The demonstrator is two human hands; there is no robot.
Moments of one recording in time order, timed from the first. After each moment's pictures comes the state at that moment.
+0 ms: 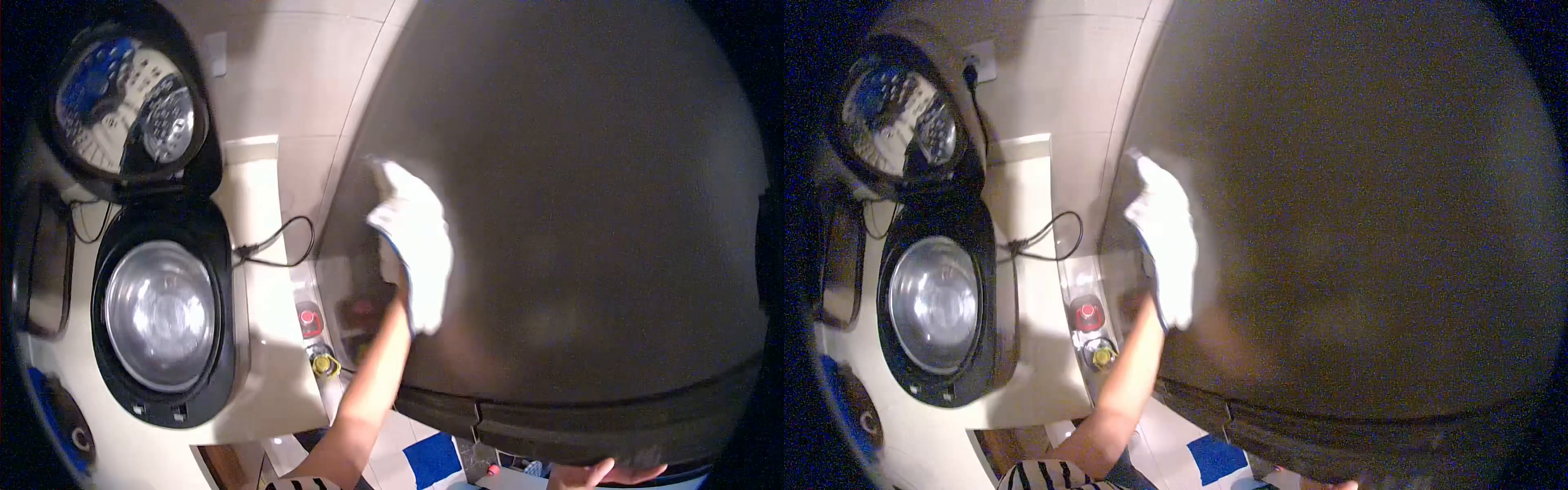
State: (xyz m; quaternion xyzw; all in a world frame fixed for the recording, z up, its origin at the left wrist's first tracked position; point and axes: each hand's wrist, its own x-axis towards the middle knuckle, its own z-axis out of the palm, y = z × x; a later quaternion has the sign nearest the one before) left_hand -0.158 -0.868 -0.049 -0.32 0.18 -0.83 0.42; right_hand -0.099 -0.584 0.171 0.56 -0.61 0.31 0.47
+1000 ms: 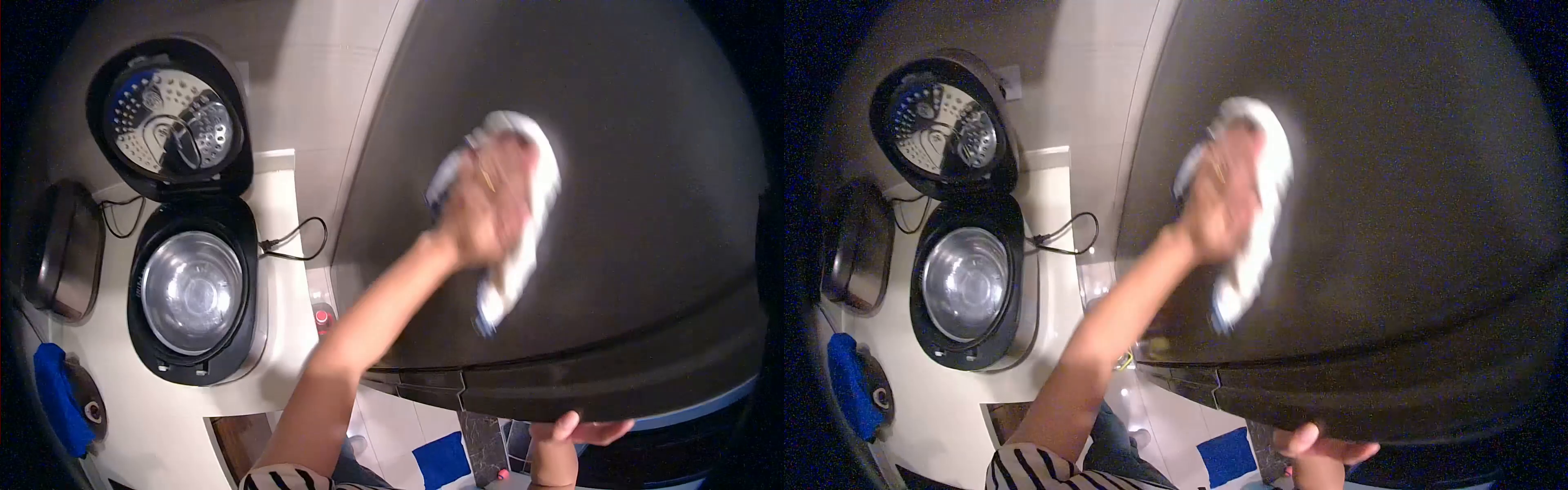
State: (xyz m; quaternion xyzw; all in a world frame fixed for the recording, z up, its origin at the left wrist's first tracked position) left_hand -0.103 -0.855 0.160 -0.05 -0.69 -0.23 0.68; right_hand -0.109 -0.585 0.167 0.56 -0.56 0.43 0.43
